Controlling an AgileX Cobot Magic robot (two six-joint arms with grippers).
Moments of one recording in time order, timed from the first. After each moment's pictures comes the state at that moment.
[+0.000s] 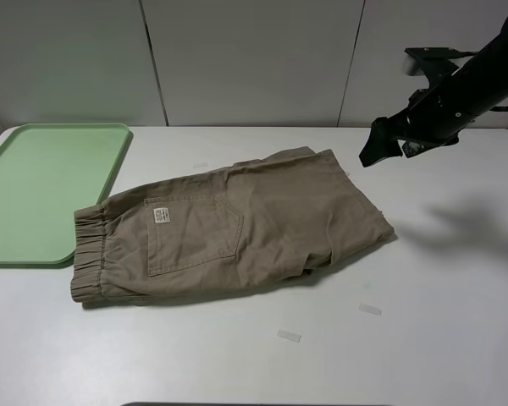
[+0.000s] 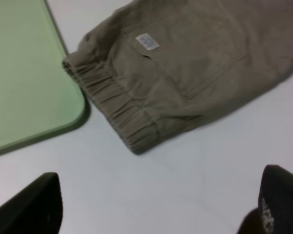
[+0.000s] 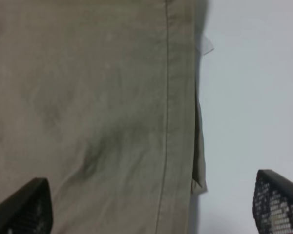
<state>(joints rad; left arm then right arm) -0.44 -0.01 -0.49 0.10 1.07 -0.08 0.07 1.77 -1.16 0.44 0.67 -0.57</state>
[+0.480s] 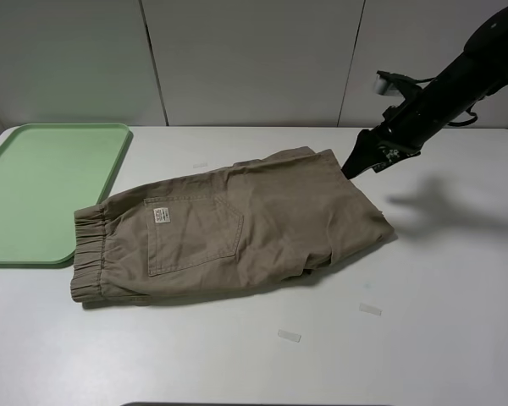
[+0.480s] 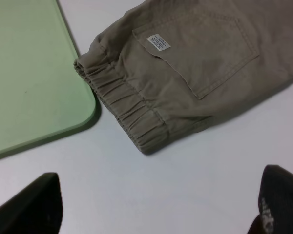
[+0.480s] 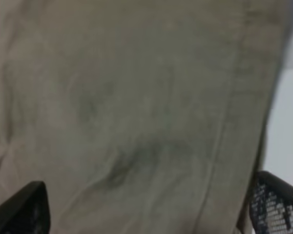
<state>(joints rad) -0.44 -0.01 -0.49 0.11 1.07 -0.08 0.02 2.08 -1.43 0.61 0.96 -0.86</state>
